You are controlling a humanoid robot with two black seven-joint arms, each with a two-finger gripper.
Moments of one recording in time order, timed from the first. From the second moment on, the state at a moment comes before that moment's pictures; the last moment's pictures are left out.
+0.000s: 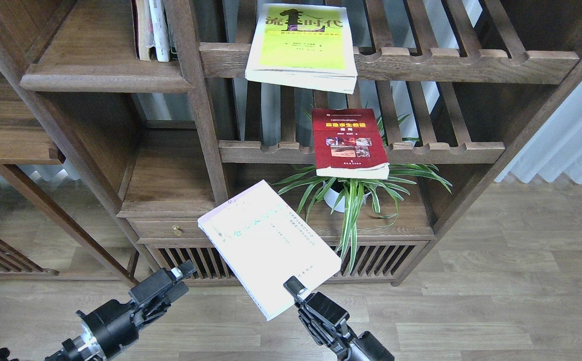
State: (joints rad) left arm 0.00 0.57 -0.68 -1.38 -0.39 -0.49 0.13; right arm -0.34 -0.10 0.82 1.48 0.09 0.58 -0.03
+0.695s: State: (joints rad) left arm -0.03 0.51 -0.72 -1.38 -0.38 -0.49 0.13; right arm -0.33 -0.07 0.82 1.43 0.08 0.58 -0.03
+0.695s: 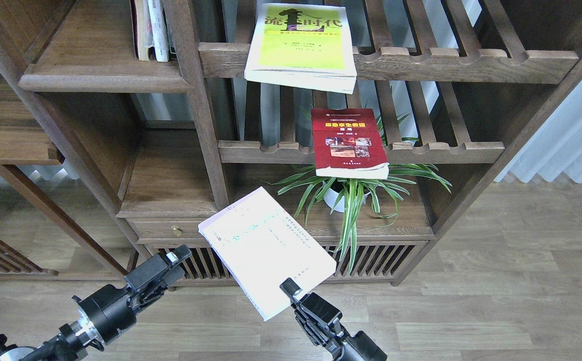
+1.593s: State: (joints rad) left arm -0.09 0.34 -0.70 -1.37 -0.38 -0.49 0.12; right arm -0.33 -0.06 0.80 1.43 0.08 0.58 -0.04
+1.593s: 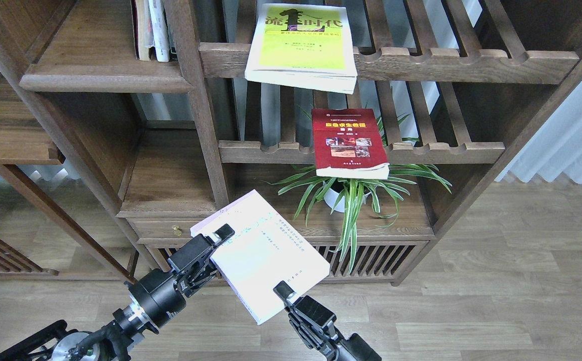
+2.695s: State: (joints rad) left arm -0.07 0.27 -0.75 -1.37 -0.36 -0.49 0.11; right arm -0.30 -0.07 0.82 1.43 0.08 0.58 -0.03
